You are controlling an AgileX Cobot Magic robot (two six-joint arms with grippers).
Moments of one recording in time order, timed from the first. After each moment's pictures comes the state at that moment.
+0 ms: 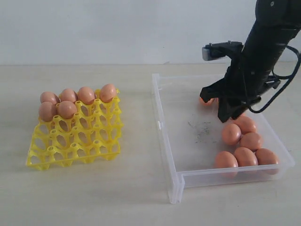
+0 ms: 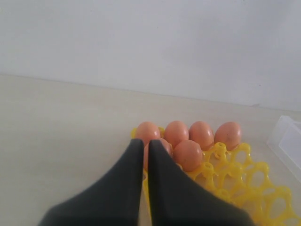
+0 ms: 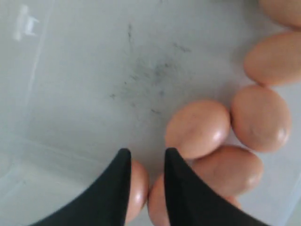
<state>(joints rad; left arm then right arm) 0.15 0.85 -0.01 0.27 -0.63 -0.34 0.13 1.84 -1.37 0.16 1.05 -0.19</state>
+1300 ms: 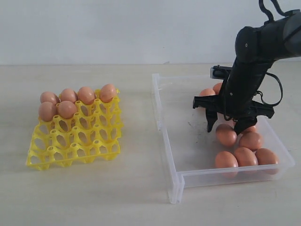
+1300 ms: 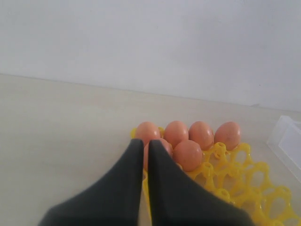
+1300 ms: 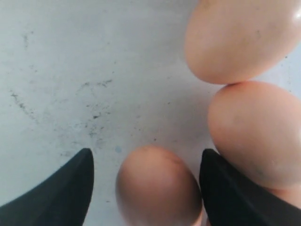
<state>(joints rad) 0.15 0.85 -0.01 0.27 -0.63 -0.34 0.13 2.04 -1.37 0.08 0.87 0.33</state>
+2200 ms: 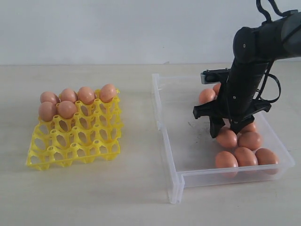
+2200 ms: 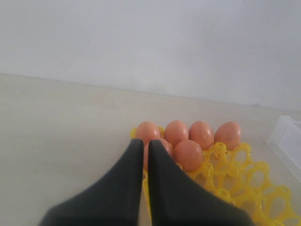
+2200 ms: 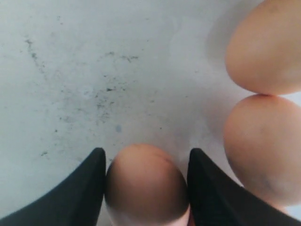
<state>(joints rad) 0.15 0.85 -0.01 0.27 -0.63 -0.34 0.14 2.04 -1.37 0.07 0.91 0.05</state>
